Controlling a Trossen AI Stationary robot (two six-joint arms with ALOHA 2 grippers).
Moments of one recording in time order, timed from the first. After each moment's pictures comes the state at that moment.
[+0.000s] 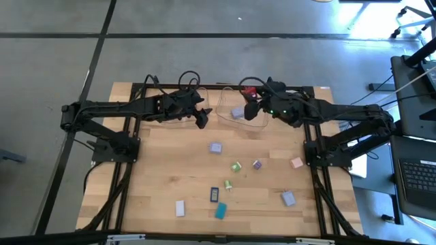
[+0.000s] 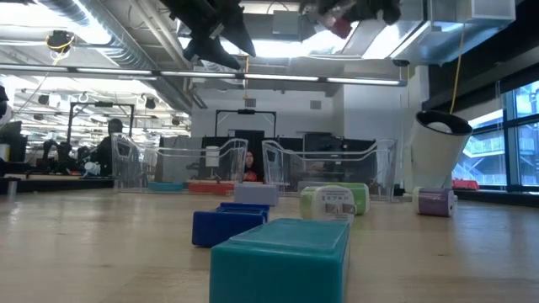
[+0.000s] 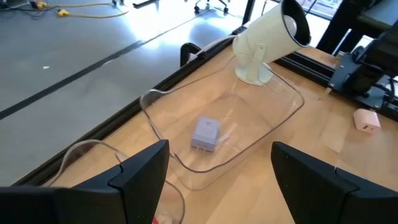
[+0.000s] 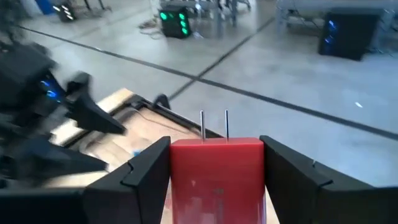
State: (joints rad) left arm 0.19 1.30 1.09 -0.32 -0.38 -0.35; right arm 0.00 1.28 1.27 -0.46 0.74 0.50
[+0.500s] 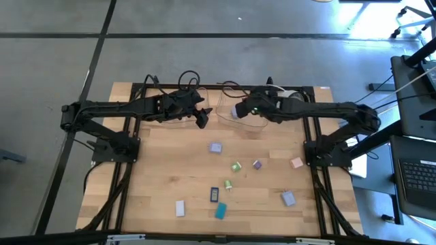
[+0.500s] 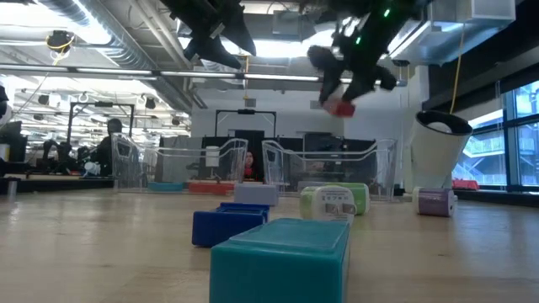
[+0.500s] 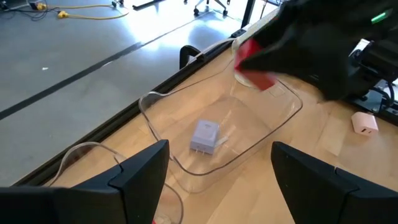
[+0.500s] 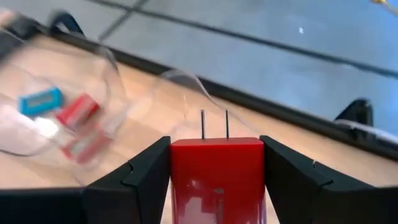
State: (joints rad) left arm 0.19 1.30 1.09 -0.31 -0.37 -0.36; right arm -0.20 1.48 1.11 -0.48 0.64 0.67
